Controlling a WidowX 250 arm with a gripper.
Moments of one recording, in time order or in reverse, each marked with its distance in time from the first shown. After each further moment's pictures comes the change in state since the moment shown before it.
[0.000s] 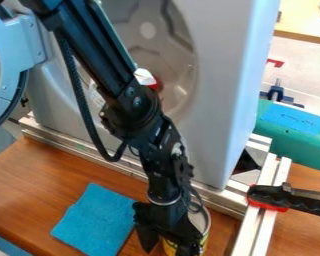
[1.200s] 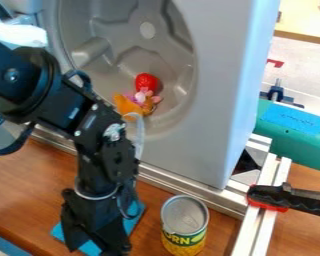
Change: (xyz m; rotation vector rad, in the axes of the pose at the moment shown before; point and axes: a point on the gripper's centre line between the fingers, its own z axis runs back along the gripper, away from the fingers) arm -0.088 0.033 0.069 0.156 0.094 -0.136
